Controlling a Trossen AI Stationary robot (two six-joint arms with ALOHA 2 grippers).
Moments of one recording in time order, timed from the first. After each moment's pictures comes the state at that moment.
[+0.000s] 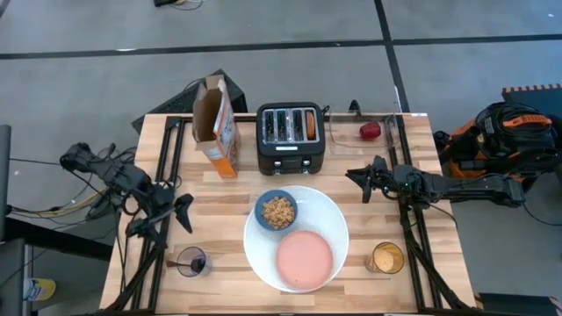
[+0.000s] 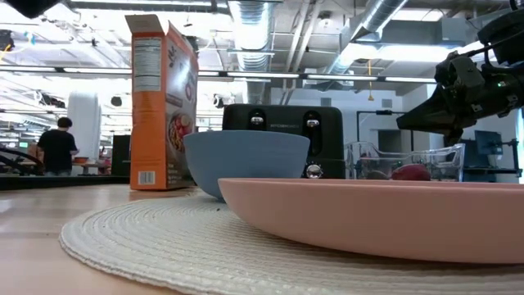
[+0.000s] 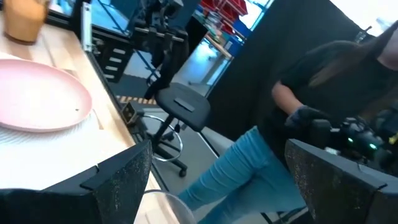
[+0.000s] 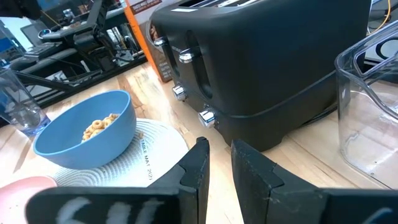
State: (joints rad) left arm -0.43 0.37 0.53 -0.31 0.43 -0.54; right arm -0.11 0.29 0.02 0.02 0.26 0.38
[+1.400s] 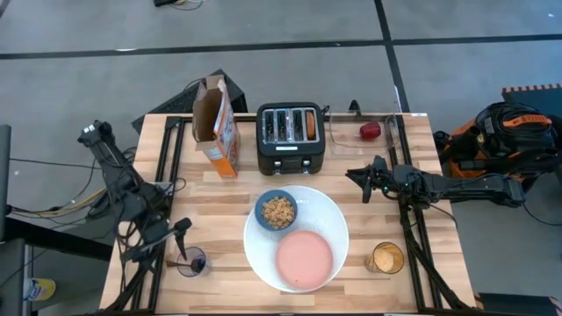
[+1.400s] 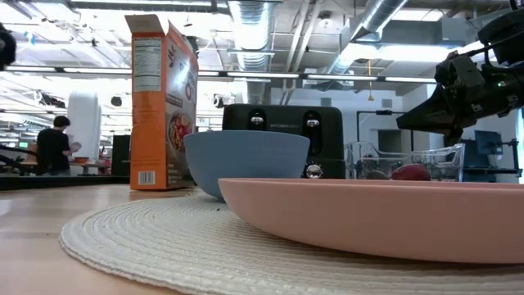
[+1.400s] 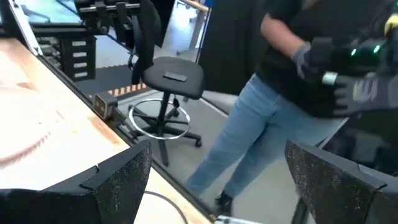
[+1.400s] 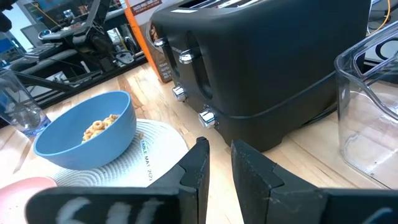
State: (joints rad) left arm -0.88 0.58 0.53 -0.19 0.12 -0.28; right arm -0.11 0.29 0.02 0.03 0.26 0.38
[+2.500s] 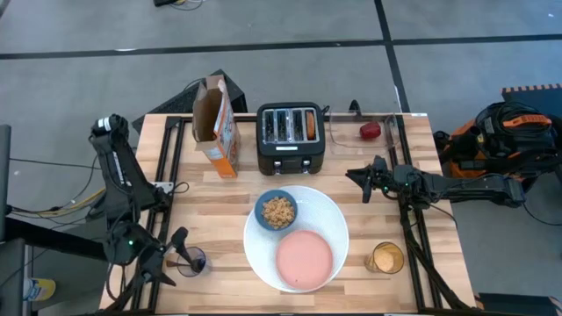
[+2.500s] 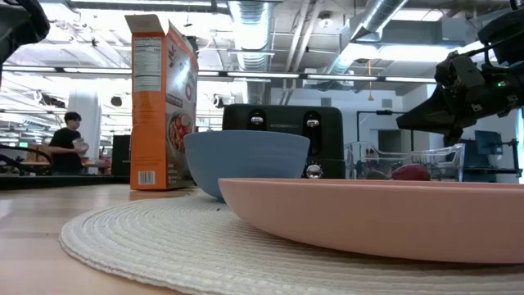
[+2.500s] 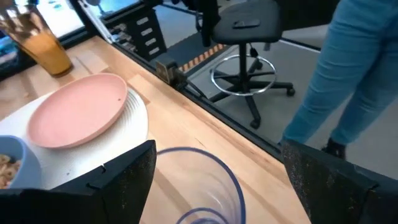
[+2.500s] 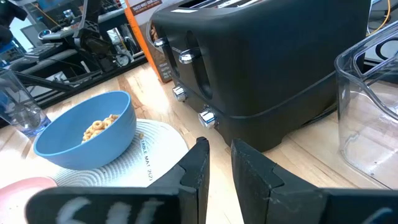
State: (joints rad) left arm -1.25 0.86 0.53 -0.21 -0.52 -0.14; right arm -0.11 0.29 0.02 0.03 0.26 0.38
